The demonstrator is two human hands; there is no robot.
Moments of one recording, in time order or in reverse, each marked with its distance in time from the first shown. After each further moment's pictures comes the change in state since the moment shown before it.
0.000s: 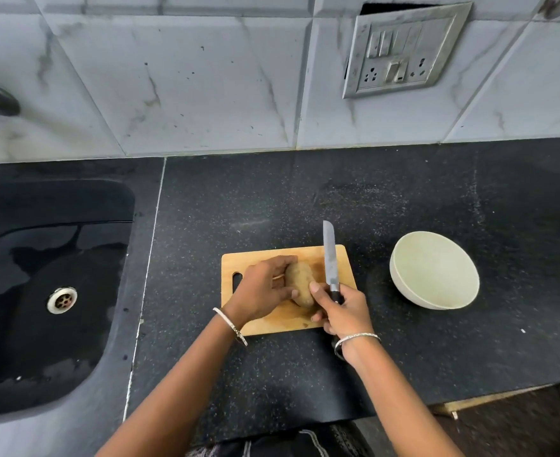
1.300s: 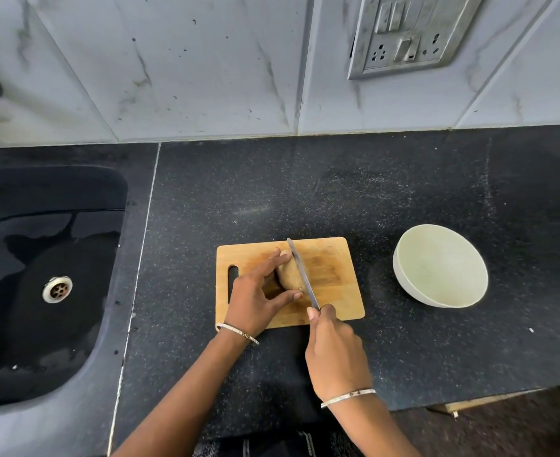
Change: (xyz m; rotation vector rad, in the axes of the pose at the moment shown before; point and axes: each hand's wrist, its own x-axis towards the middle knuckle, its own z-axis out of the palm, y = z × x) left_hand -0.016 -0.027 0.026 -0.019 0.314 0.169; right_hand -0.062 0.007 0.005 -1.133 0.042 -0.351
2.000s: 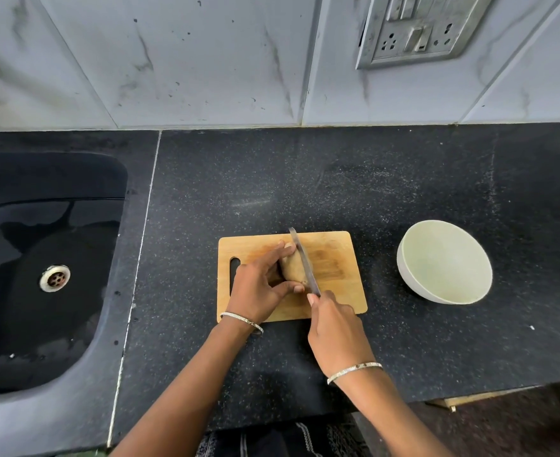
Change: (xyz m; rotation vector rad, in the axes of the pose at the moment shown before) left_hand 0.008 -0.009 0.003 -0.070 -0.007 -0.045; right_hand 0.022 -0.002 -0.007 0.077 -0.123 -0.029
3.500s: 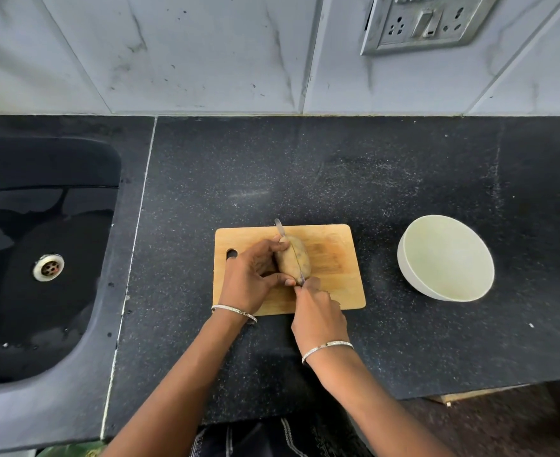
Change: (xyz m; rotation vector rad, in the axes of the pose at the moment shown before) left_hand 0.000 0.011 -0.004 -0.277 0.025 -0.138; right_hand 0.018 -0.020 0.017 -0.274 -0.012 0.083
